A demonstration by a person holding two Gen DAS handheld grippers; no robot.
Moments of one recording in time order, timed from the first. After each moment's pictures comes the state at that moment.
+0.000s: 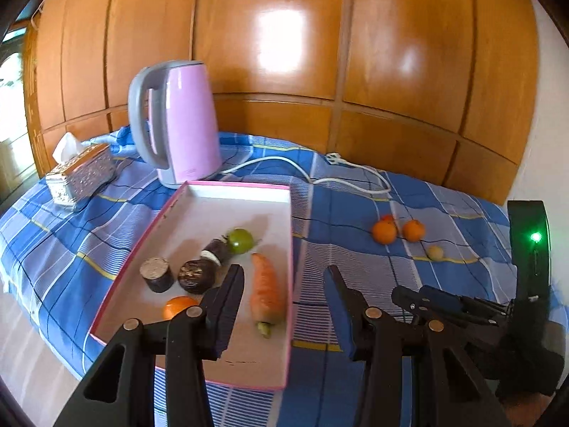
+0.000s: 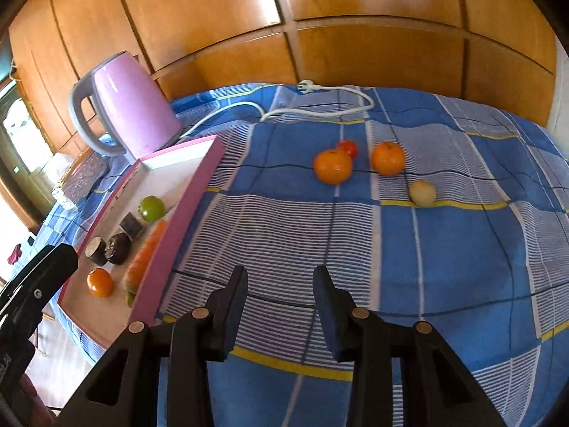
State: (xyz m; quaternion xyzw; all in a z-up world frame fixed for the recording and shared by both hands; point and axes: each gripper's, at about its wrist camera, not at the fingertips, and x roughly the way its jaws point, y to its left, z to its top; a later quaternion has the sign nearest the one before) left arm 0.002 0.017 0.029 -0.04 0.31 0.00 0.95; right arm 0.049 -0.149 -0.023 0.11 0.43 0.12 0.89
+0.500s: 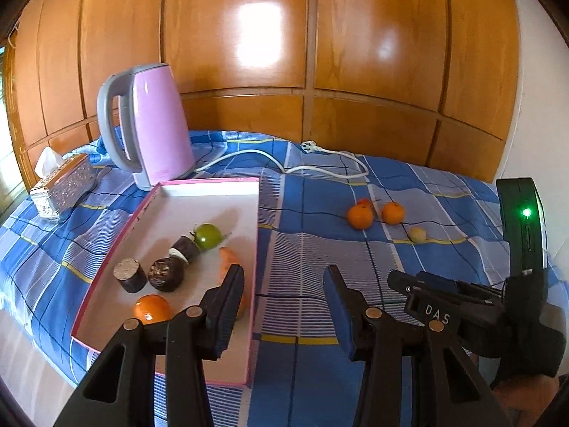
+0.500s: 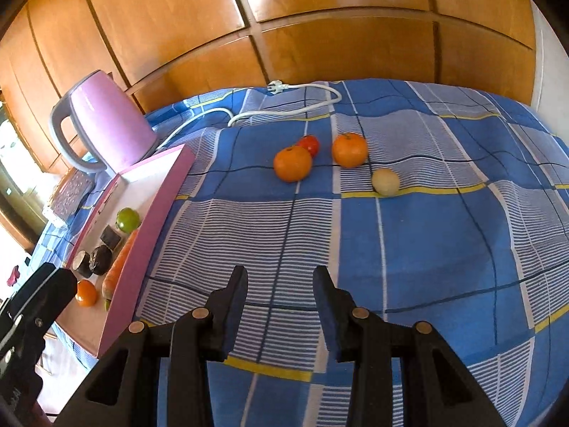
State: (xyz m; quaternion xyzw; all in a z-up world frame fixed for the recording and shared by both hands) left arm 0.004 -0.015 0.023 0.00 0.32 -0.03 0.95; right arm 0.048 -0.180 -0.032 0.14 0.43 0.10 0.89
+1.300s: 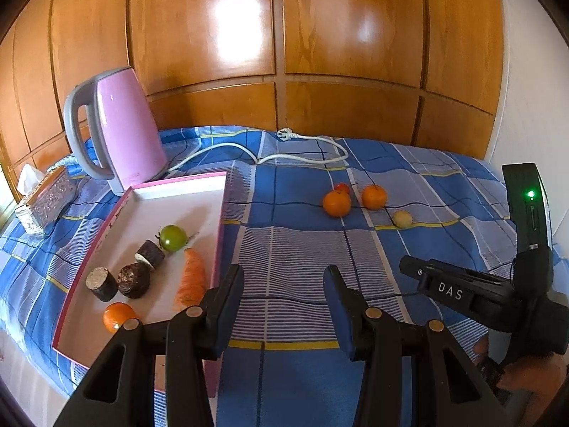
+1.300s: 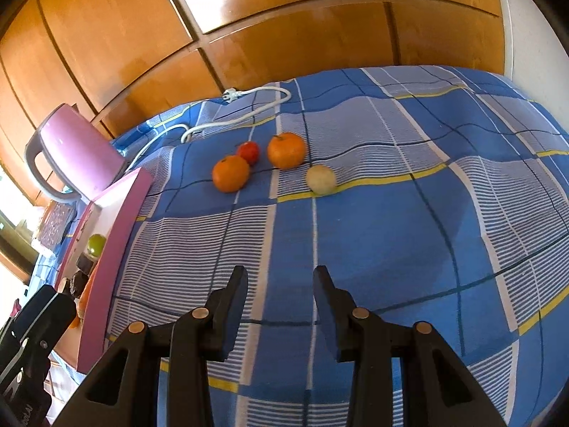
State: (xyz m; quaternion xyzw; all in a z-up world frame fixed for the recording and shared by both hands) left arm 0.021 -0.052 0.011 0.03 0.34 -0.05 0.94; right arm 0.053 -0.228 -0.051 0.19 0.43 0.05 0.88
